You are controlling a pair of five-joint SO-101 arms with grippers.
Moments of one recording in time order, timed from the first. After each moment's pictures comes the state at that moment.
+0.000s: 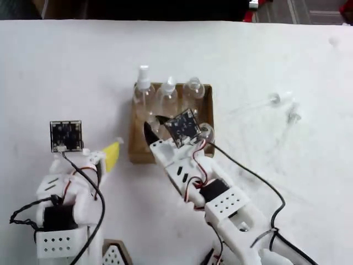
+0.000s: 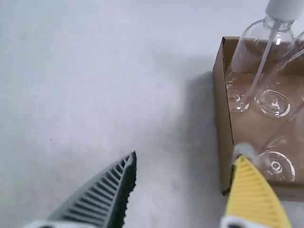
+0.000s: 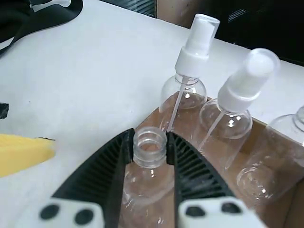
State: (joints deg) left arm -11.1 -86.2 80.5 53.8 -0.4; right arm -36.9 -42.4 74.0 -6.2 3.0
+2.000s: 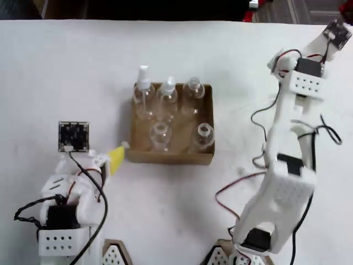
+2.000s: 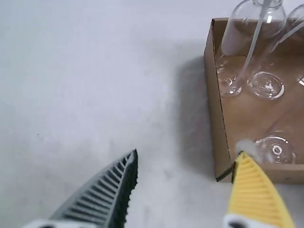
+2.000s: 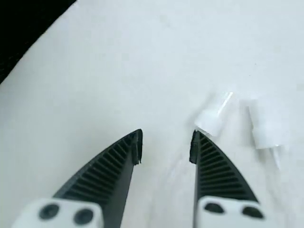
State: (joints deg) left arm -8.6 -86.2 82.5 53.8 -0.4; right arm 13.1 29.6 -32.7 62.8 -27.9
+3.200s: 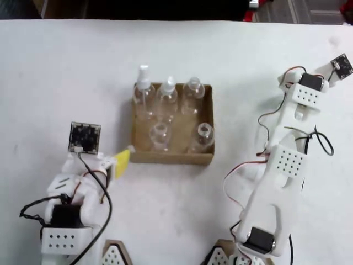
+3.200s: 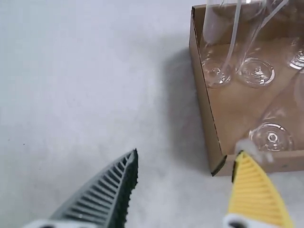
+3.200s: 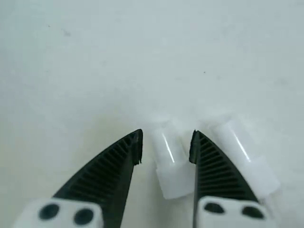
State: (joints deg) left arm -5.8 -86.2 86.0 50.5 -3.2; right arm 19.1 70.2 -77.1 72.2 -39.2
